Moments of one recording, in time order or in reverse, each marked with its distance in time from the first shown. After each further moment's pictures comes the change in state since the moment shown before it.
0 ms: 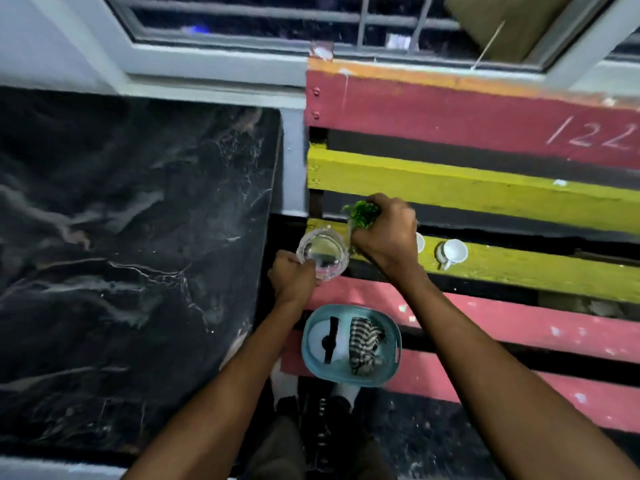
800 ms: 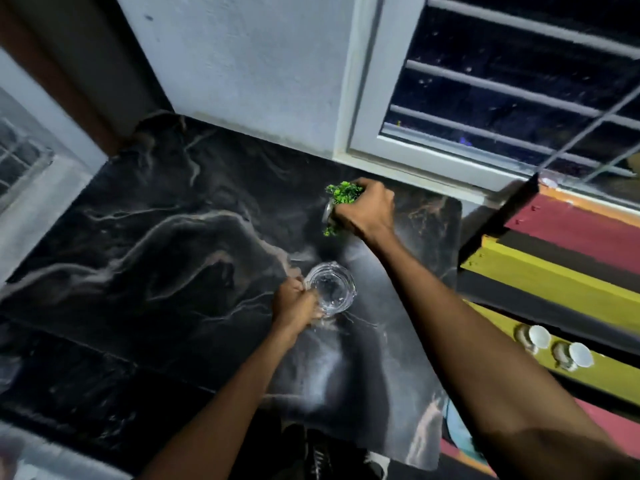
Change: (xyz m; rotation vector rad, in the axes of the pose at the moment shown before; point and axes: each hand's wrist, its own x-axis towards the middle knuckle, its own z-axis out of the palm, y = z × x) left_hand 0.124 0.008 -0.385 -0.188 -0.074 -0.043; right_hand 0.007 -0.438 0.195 0.164 -0.106 -0.040
